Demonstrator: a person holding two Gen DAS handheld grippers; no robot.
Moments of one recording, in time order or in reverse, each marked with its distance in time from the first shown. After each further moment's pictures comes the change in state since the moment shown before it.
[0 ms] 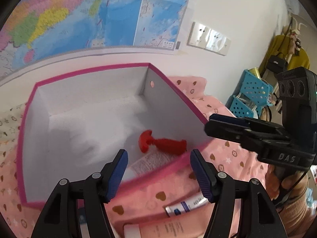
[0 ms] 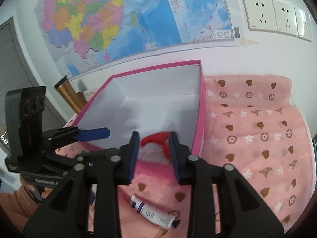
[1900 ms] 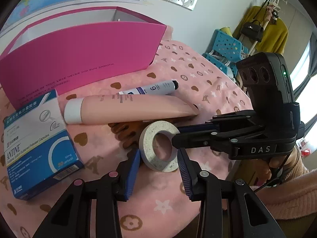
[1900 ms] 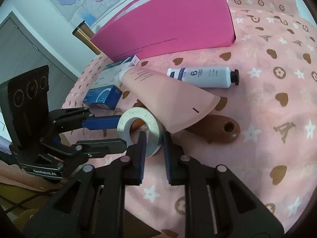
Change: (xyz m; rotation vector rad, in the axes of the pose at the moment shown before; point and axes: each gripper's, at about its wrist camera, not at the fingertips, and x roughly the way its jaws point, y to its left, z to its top) left arm -0.025 -0.044 -0.152 0.049 0.194 -0.149; right arm 0.001 0.039 -0.164 0.100 0.302 0.157
